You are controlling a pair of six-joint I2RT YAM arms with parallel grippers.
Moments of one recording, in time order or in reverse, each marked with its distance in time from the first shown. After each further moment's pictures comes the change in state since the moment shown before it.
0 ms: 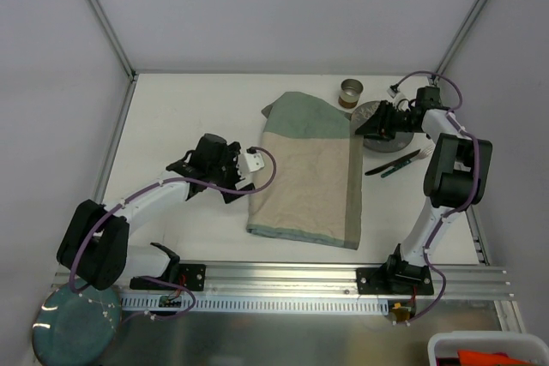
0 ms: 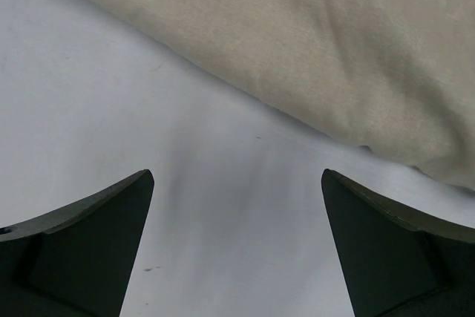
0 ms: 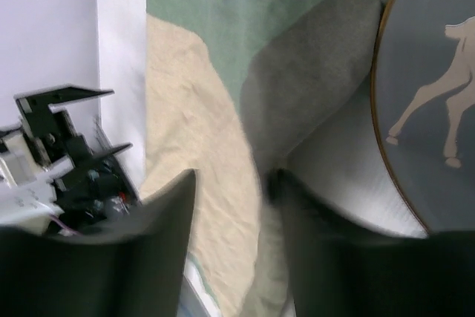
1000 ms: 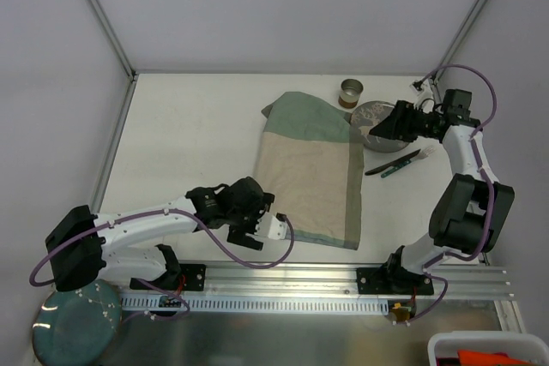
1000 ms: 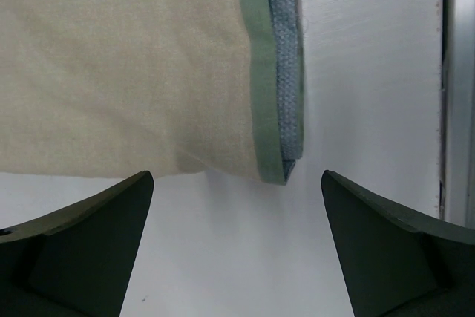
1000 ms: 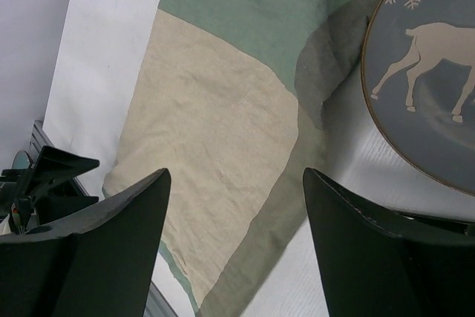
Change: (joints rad) left arm -0.536 -0.108 -0.011 -0.305 -0.175 0.136; right arm -0.087 -0.371 -0.159 -0.029 0.047 -0.153
